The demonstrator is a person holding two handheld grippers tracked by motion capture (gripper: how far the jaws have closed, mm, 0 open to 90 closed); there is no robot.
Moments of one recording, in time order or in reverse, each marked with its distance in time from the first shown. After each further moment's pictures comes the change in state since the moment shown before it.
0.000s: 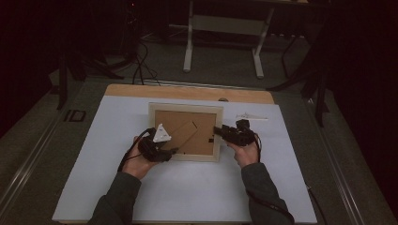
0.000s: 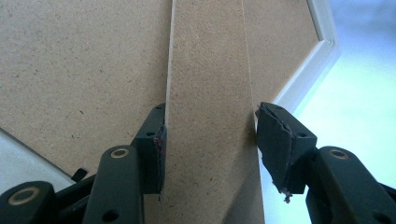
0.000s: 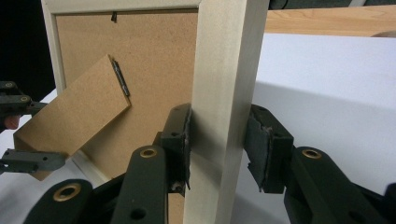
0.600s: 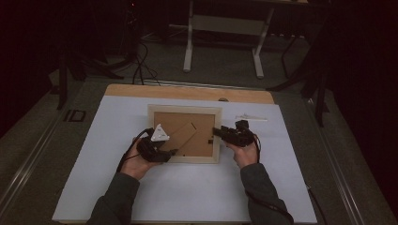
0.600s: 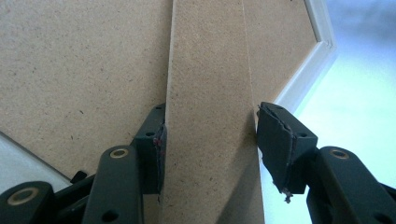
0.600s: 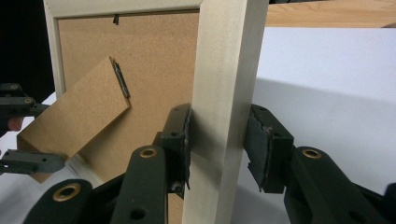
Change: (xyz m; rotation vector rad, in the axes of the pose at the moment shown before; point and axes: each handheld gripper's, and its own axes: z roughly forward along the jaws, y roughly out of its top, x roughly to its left) left arm 0.002 -0.003 -0.001 0.011 -0.036 -0.037; right arm 0.000 -0.003 0.003 0.011 0.017 0.020
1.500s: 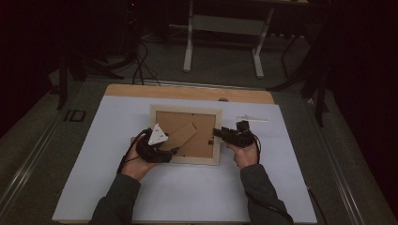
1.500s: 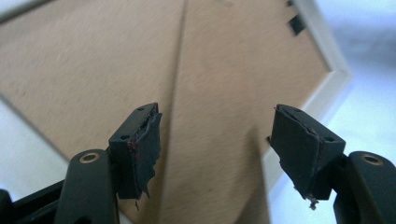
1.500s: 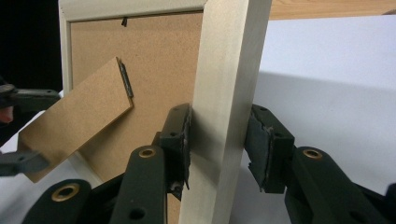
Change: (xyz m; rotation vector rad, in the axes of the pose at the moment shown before) left arm -0.002 -0.001 -0.006 -0.106 0.066 -0.002; right arm -0.004 -0.004 0.001 0.002 0.005 0.043
